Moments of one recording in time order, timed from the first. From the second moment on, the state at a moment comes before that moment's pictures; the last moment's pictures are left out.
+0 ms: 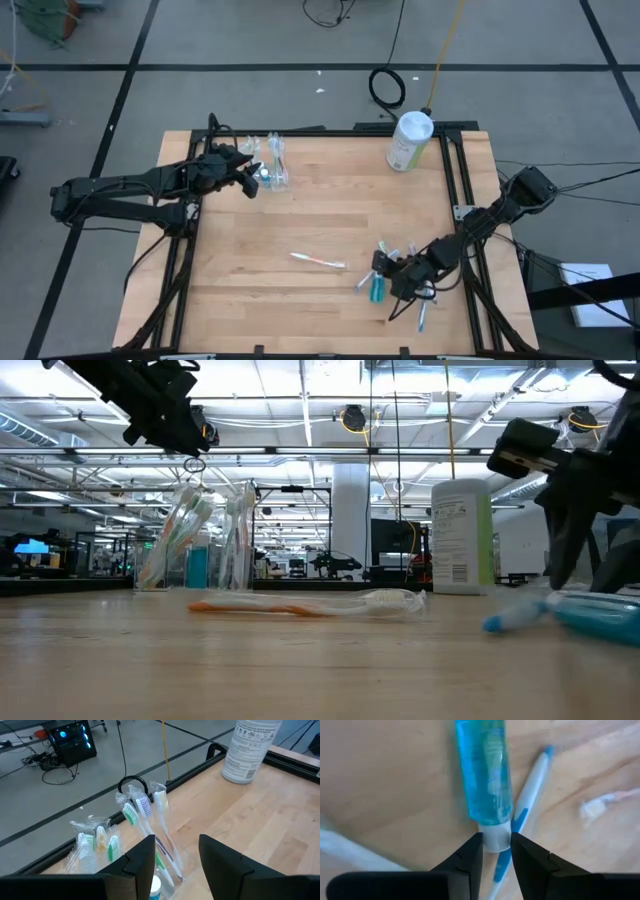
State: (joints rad) left arm 0.18 0.83 0.72 -0.39 -0.52 -0.32; right arm 0.61 1.52 0.69 -0.24 0.26 -0.73
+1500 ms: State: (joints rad) left arm 0.18 0.83 0.72 -0.39 -0.52 -0.32; right arm 0.49 1.54 0.44 0.38 0.08 -0.30
